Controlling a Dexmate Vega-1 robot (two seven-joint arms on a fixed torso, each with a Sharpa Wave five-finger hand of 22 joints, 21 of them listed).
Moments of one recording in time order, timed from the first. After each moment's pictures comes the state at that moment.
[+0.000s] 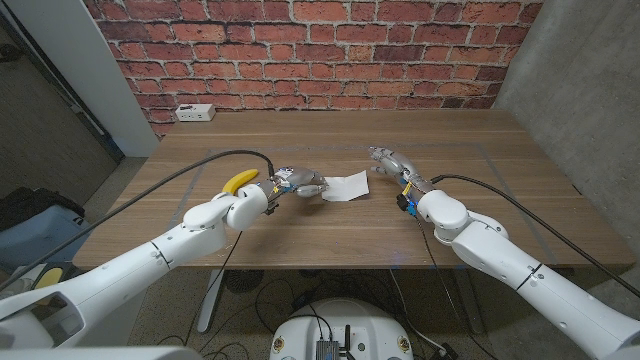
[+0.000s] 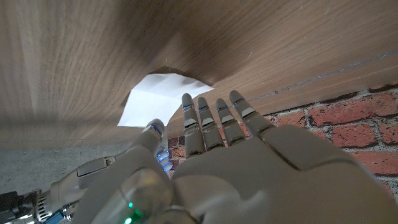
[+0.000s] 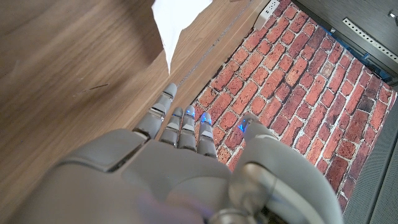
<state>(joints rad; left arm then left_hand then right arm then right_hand) 0.79 0.83 0.72 -1.80 0.63 0.05 -0.05 0.19 0.13 0.57 -0.01 0.18 0.55 0.01 0.20 0.17 0.38 -0.06 0.23 0.18 0.28 -0.04 0.18 0.17 0.23 -0.01 0.31 0.18 -0.99 -0.68 -0.52 -1.90 0.33 -0.17 -0.25 0.42 0.18 0.37 -0.01 0.18 0.20 0.06 0.21 0.18 0.22 0.12 0.23 0.19 0.13 0.06 0.23 0.20 0.38 0.03 0.21 0.16</state>
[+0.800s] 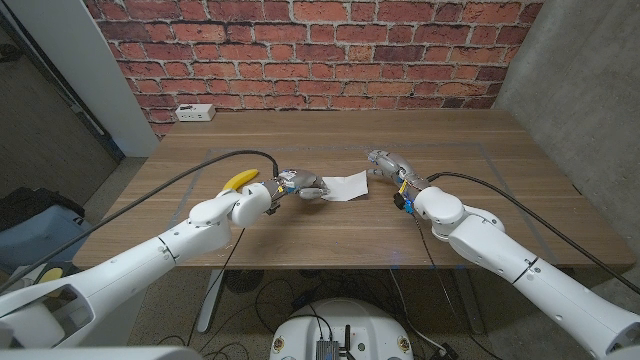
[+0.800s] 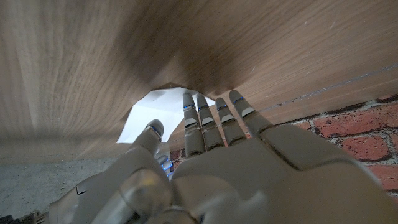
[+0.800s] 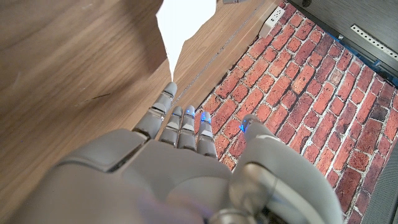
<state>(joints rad) 0.75 0.81 0.75 -1.77 0.65 0.07 -0.11 0.17 0.13 0.57 0.00 0.18 0.55 0.02 0.19 0.17 0.40 -0.05 0.22 0.18 0.29 -0.04 0.18 0.17 0.23 -0.01 0.31 0.18 -0.96 -0.68 -0.54 -1.91 0.35 -0.25 -0.24 0.41 0.18 0.38 0.00 0.18 0.21 0.08 0.21 0.18 0.23 0.13 0.23 0.19 0.14 0.07 0.23 0.20 0.40 0.05 0.21 0.16</state>
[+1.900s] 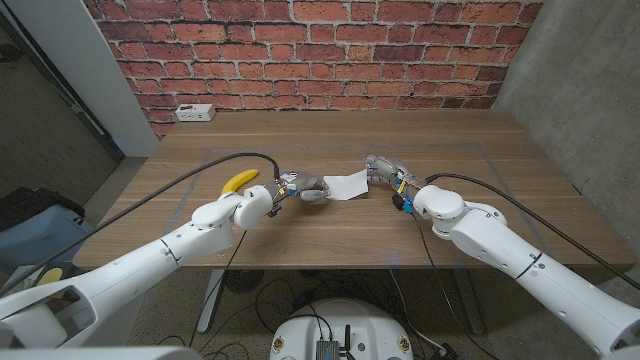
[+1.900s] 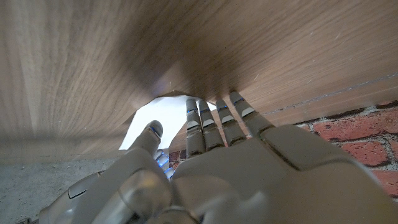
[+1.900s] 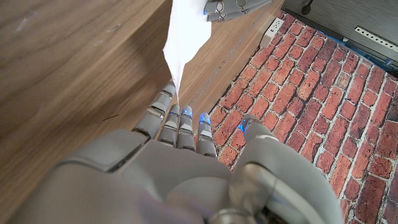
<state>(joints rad) 0.76 0.80 0.76 -1.76 0.64 0.08 -0.10 0.16 0.12 0.57 0.00 0.18 0.51 0.02 0.17 0.17 0.38 -0.06 0.20 0.18 0.28 -0.04 0.17 0.17 0.24 -0.01 0.29 0.18 -0.95 -0.69 -0.53 -1.96 0.46 -0.34 -0.21 0.41 0.18 0.39 0.00 0.18 0.20 0.08 0.19 0.18 0.21 0.17 0.21 0.19 0.15 0.12 0.23 0.20 0.42 0.08 0.21 0.16</state>
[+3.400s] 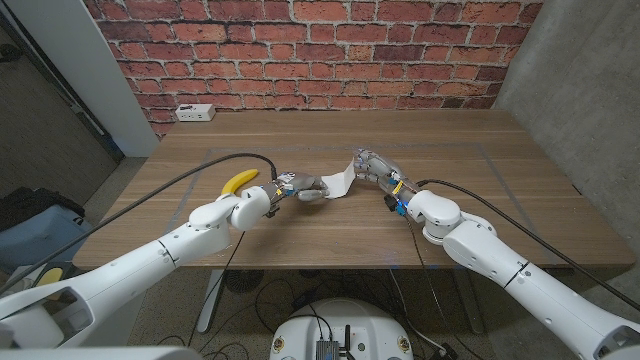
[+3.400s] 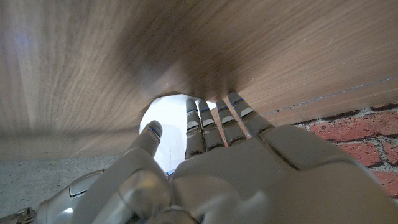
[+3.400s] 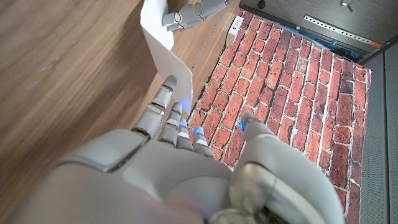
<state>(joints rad) 0.76 0.81 0.75 -1.75 0.63 0.08 -0.08 0.16 0.11 0.57 0.00 0.18 0.50 0.01 0.18 0.18 0.37 -0.06 0.20 0.18 0.26 -0.04 0.17 0.17 0.24 -0.02 0.28 0.18 -0.97 -0.62 -0.54 -1.85 0.51 -0.10 -0.14 0.43 0.17 0.41 -0.03 0.18 -0.03 0.11 0.18 0.18 0.00 0.19 0.18 0.19 0.21 0.05 0.21 0.19 0.51 0.05 0.20 0.16</state>
